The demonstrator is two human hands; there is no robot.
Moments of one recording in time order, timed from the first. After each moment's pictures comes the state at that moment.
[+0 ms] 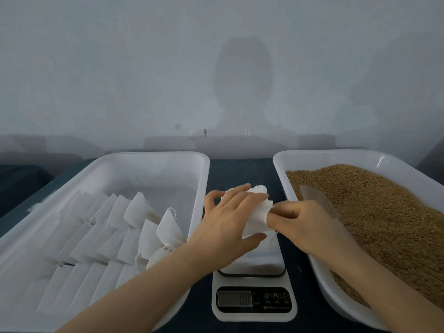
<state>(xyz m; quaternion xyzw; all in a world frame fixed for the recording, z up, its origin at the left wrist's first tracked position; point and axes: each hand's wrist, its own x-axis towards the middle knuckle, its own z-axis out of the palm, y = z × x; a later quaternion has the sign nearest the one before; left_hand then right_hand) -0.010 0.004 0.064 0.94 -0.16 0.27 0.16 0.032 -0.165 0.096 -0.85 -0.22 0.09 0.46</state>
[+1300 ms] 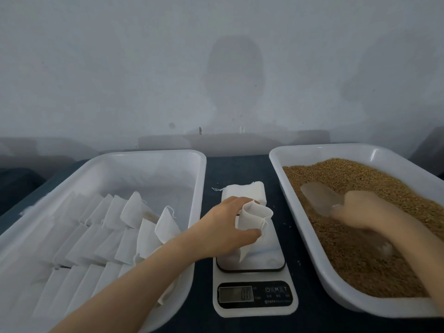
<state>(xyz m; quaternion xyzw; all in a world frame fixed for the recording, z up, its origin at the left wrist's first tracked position) -0.003 0.015 0.068 0.92 -0.05 -0.01 0.39 0.112 -0.240 0.084 -0.99 0.01 0.12 0.03</state>
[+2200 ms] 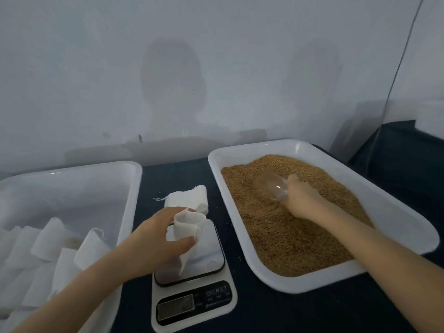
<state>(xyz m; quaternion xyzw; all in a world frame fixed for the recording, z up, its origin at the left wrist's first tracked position) 0.003 0.021 0.056 0.93 -0.03 -0.01 0.35 0.119 -0.274 0.063 -0.99 0.01 0.02 0.15</state>
